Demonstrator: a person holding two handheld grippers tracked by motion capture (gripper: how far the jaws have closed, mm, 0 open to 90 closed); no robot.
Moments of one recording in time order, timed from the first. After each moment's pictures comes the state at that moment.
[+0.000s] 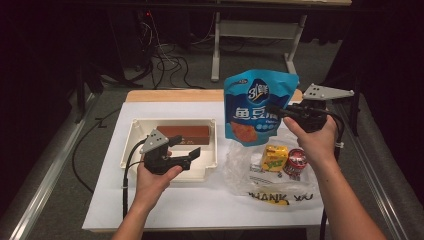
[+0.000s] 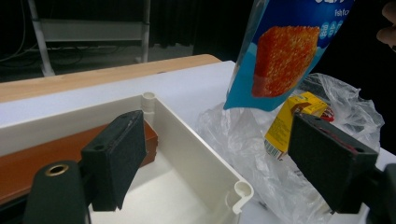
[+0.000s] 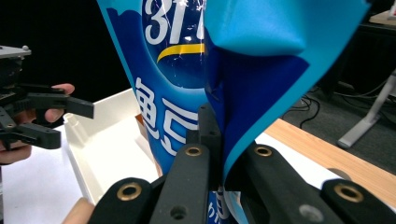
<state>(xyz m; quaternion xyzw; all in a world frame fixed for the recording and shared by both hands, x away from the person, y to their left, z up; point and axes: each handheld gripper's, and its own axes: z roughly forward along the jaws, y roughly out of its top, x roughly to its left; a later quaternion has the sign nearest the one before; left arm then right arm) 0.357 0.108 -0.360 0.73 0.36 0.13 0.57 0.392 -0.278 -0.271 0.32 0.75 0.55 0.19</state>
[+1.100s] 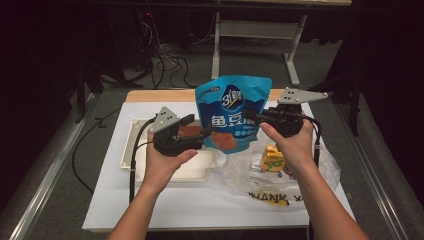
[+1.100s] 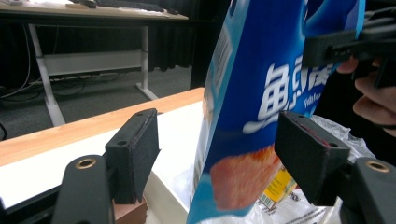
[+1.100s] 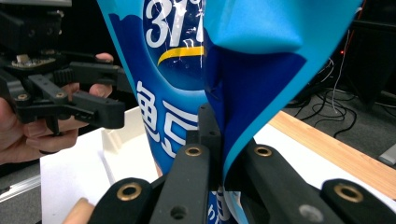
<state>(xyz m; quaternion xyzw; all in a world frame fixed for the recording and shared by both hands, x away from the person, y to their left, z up) 0.371 0.078 -0.306 0.71 0.34 0.16 0.59 0.386 -0.225 -0.272 0.28 0.76 0.56 0.15</state>
